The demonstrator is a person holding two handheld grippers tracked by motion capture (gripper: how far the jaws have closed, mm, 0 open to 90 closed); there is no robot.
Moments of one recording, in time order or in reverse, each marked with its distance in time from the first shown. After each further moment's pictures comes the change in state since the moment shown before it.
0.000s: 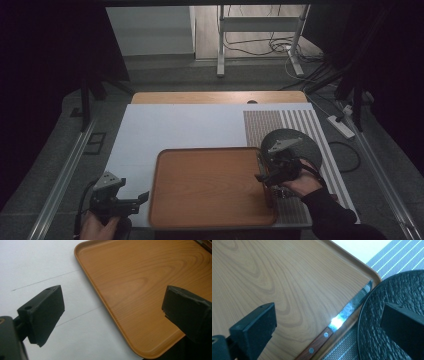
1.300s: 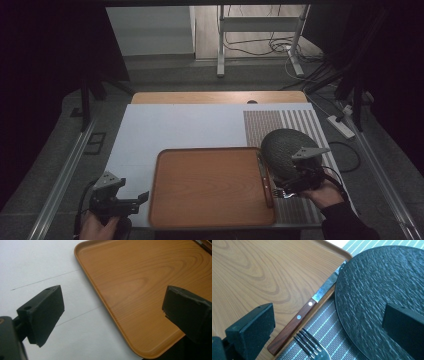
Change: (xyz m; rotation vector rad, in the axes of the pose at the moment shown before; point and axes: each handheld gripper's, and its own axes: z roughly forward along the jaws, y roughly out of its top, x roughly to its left) left arm 0.001 0.000 0.000 0.000 -0.004 -0.008; right arm -0.010 -0.040 -0.041 -0.053 -0.076 0.091
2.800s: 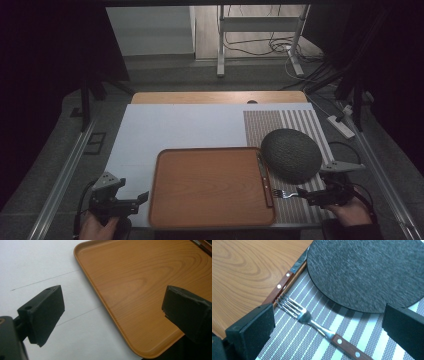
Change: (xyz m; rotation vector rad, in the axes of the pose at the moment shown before) left arm 0.000 -0.001 -0.001 -0.006 -0.005 0.002; right arm -0.014 -0.051 -0.045 -0.011 -0.101 0.140
